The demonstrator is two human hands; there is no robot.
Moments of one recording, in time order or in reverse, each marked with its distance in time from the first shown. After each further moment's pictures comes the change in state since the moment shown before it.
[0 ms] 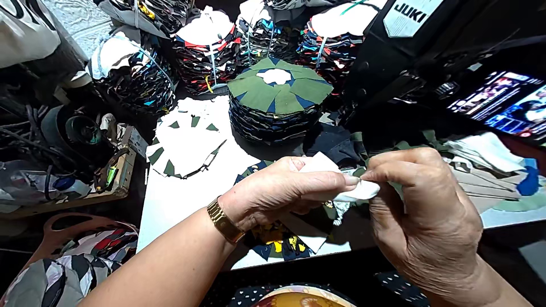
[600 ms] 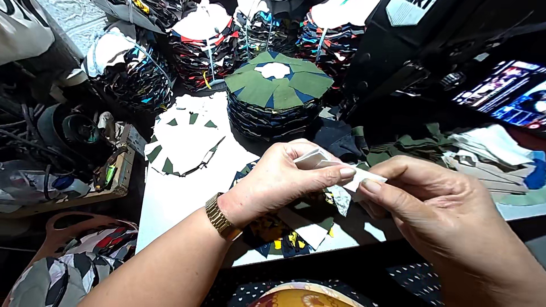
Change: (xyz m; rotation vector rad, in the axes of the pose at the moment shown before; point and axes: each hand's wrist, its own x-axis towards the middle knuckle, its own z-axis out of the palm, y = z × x) left_hand 0.011 -0.007 -0.009 0.400 0.179 0.342; right_hand -0.013 0.009 -0.009 0.709 -0.055 0.571
